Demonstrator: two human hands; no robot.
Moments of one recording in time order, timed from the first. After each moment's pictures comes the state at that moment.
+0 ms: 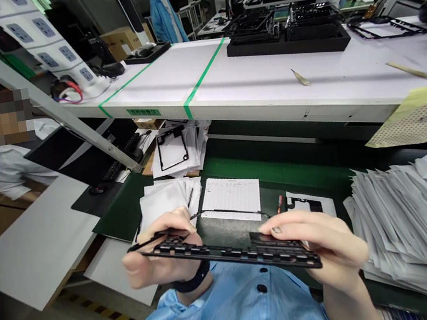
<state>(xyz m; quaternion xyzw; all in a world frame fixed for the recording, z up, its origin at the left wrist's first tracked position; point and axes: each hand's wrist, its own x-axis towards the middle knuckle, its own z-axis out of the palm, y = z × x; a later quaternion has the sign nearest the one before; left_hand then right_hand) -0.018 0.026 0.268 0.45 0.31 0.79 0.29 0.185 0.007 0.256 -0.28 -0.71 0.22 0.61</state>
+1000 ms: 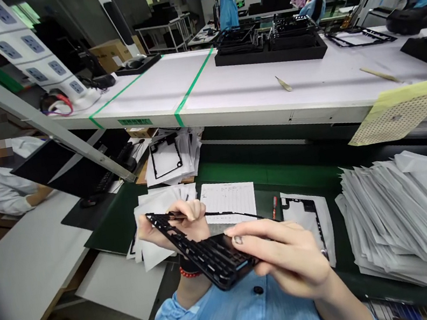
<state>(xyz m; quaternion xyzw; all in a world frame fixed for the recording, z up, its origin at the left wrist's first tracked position) -0.012 0.056 0.239 0.34 0.24 0.75 0.52 0.168 -0.007 0.264 -0.26 -0.77 0.23 0.53</state>
